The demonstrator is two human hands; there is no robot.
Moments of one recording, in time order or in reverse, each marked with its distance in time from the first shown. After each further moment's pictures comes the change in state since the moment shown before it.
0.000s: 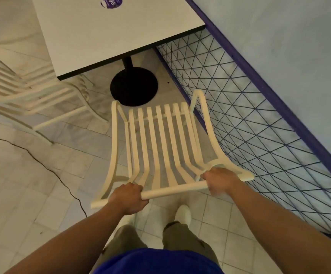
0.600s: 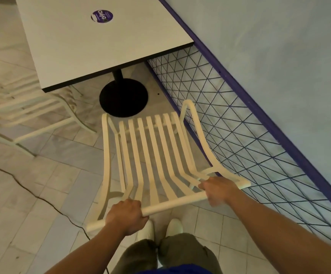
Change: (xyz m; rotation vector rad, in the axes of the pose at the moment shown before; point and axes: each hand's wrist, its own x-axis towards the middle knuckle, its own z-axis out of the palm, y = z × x) left_hand 0.010 0.028 0.003 0.015 0.077 0.006; right_hand -0.002 0.028 -0.016 -0.033 -0.025 0.000
